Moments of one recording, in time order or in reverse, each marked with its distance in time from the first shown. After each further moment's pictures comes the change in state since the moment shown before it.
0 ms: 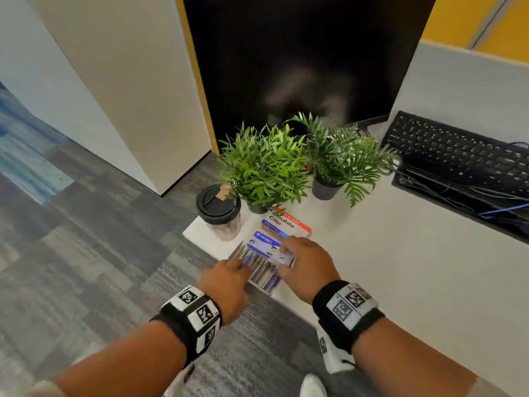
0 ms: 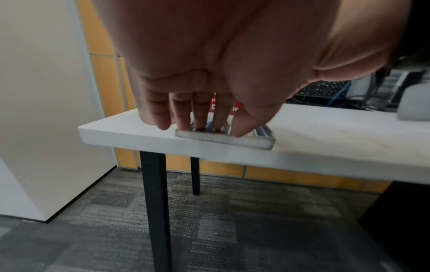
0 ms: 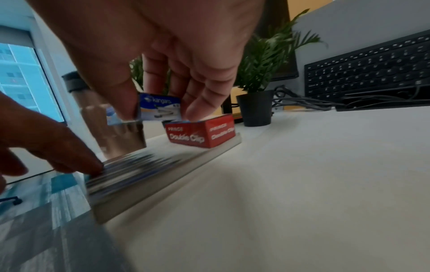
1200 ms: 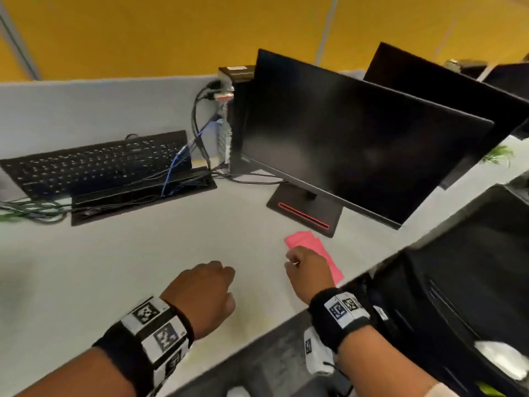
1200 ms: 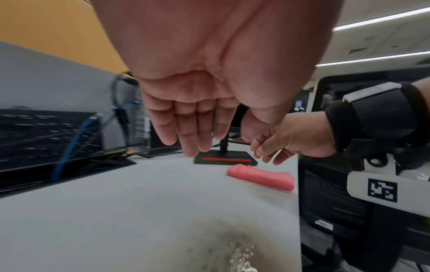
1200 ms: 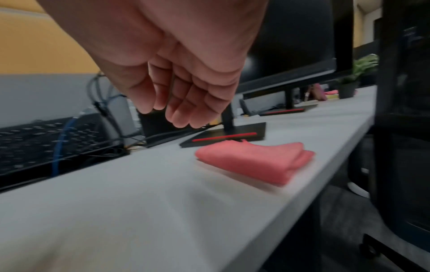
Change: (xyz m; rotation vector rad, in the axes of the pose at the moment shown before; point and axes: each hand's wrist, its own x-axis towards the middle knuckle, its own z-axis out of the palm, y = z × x) left_hand -0.024 0.428 -0.069 0.341 -0.006 0.993; right_hand -0.346 0.277 -0.157 0.128 0.698 1.045
